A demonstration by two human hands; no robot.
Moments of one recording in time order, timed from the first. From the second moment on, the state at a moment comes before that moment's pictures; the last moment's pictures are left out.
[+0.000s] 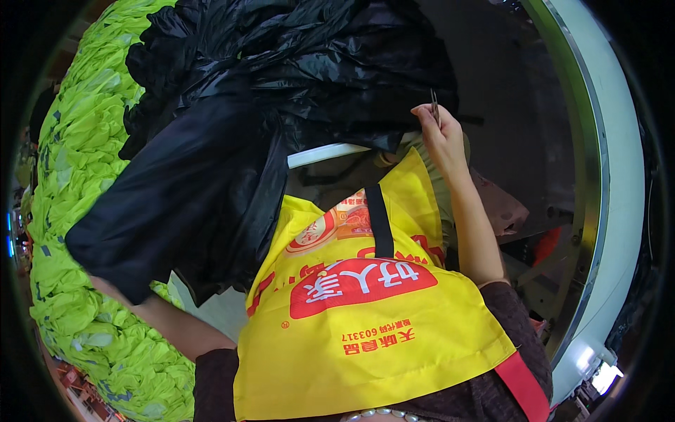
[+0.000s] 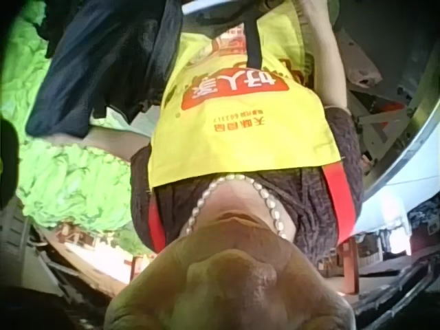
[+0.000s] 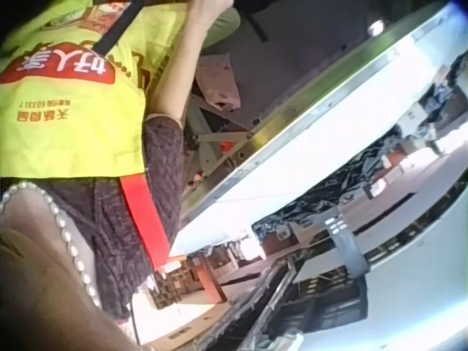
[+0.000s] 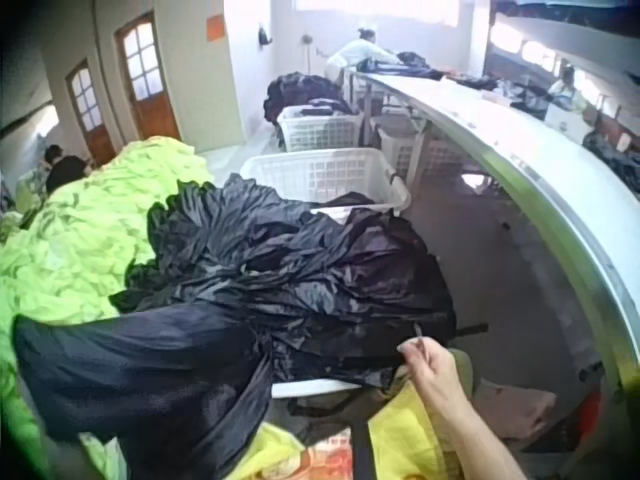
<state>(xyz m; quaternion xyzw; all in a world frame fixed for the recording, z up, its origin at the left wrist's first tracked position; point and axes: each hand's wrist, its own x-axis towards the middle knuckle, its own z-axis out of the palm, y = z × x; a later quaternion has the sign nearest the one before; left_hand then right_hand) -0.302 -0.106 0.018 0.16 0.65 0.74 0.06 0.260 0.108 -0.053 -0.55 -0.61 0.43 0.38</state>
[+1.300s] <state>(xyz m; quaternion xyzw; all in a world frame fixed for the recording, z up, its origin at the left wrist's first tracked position) 0.020 0.001 -0.078 0.42 0.48 0.45 0.63 0.188 0.025 -0.082 -0.24 -0.24 0.89 0.29</state>
